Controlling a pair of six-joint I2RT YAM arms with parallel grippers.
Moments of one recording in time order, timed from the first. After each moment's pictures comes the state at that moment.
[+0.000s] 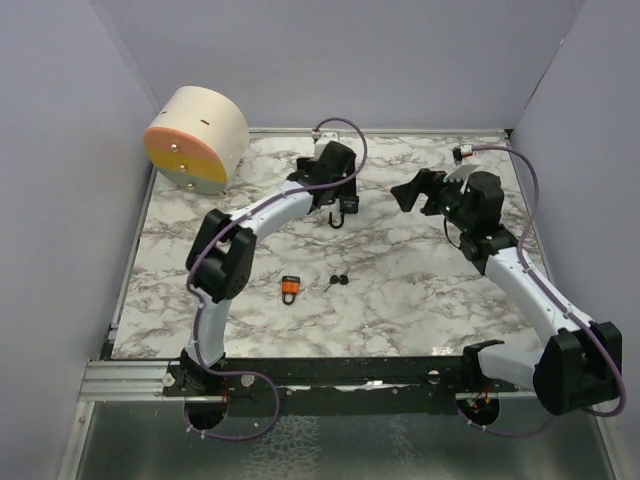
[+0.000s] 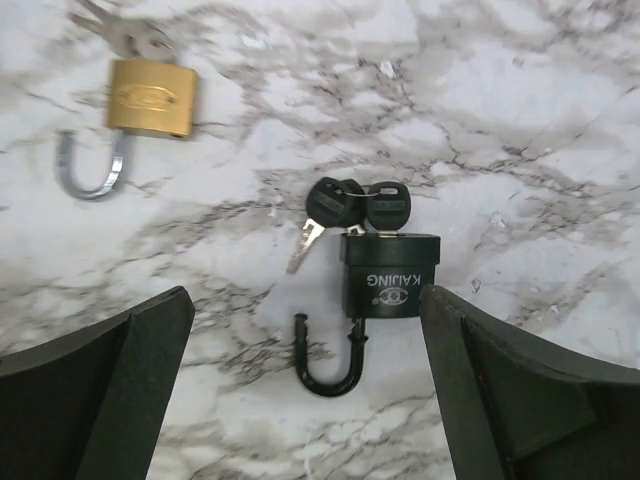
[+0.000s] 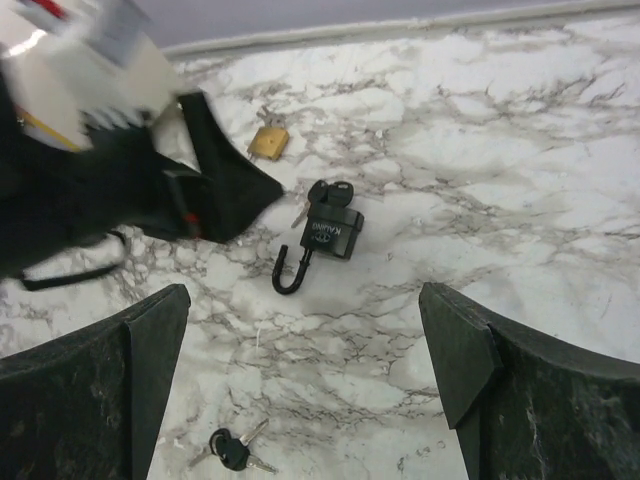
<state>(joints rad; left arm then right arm) -0.65 2.15 1.75 -0.38 -0.40 -0.52 0.23 1.15 0.82 0.15 -0.23 0.36</state>
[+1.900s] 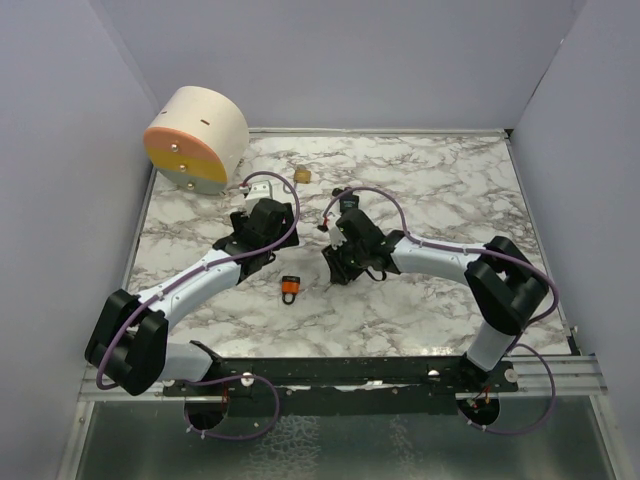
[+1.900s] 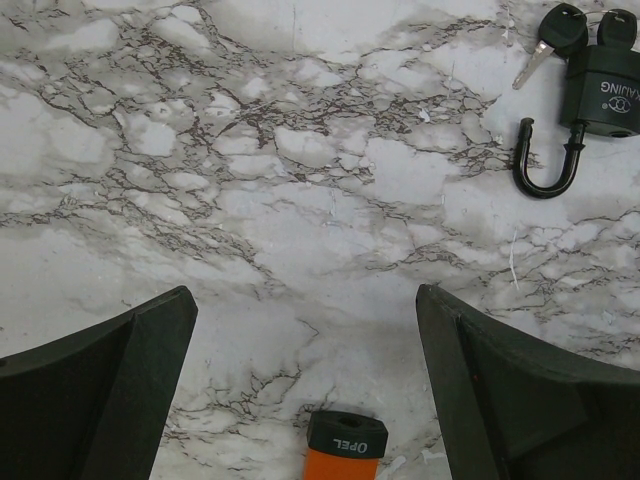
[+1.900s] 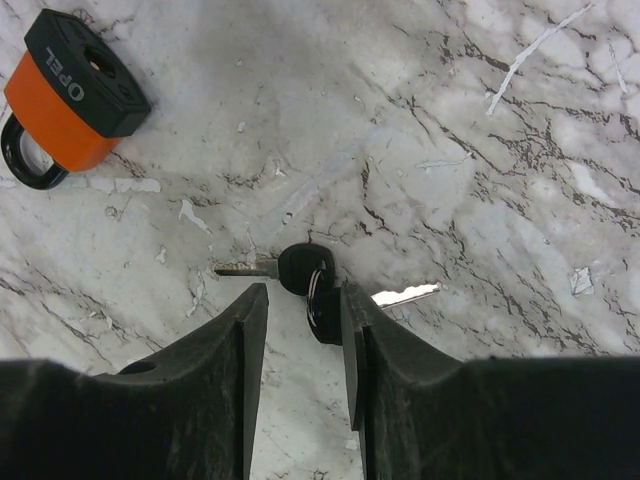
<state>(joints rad) -0.57 1.31 0.80 -0.20 -0.43 -0.56 0.80 1.73 1.02 -0.21 -0.16 0.09</state>
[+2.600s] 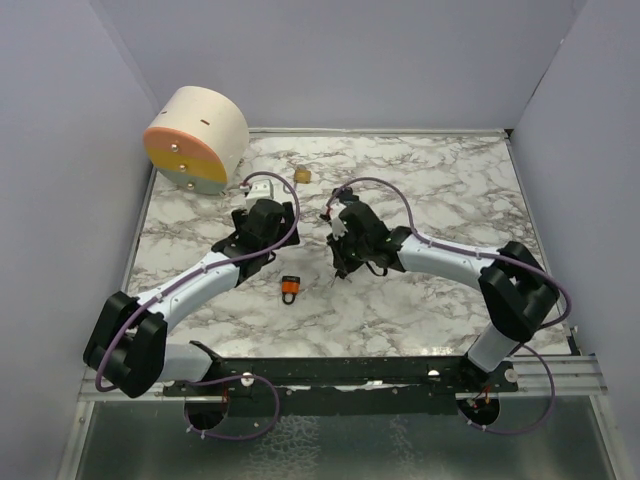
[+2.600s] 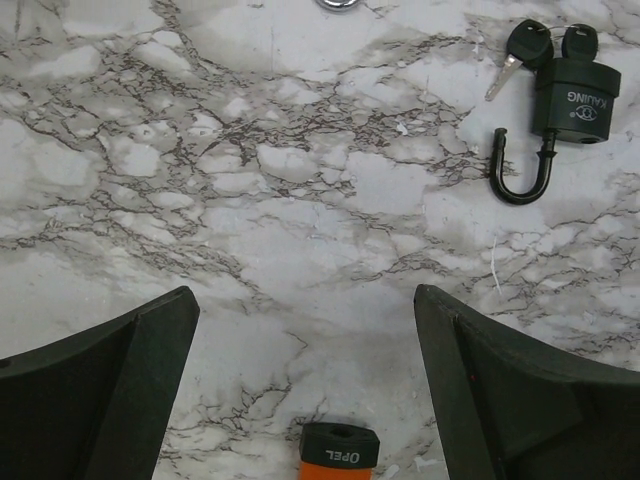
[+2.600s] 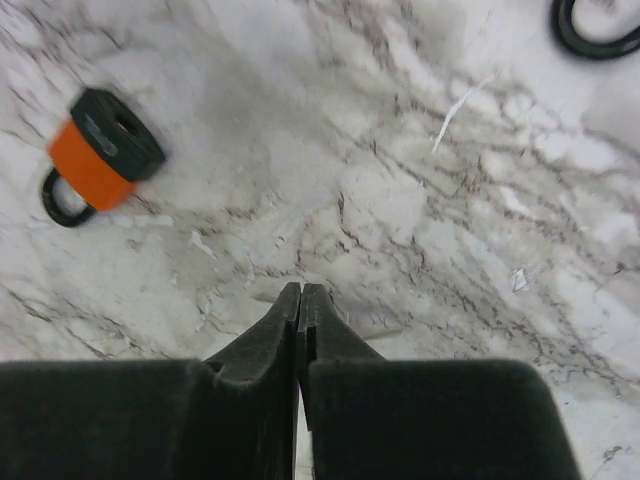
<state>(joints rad) -0.56 1.31 0.79 -0.16 -0.42 -0.53 0.81 1.69 1.03 -0.22 -0.10 0.11</state>
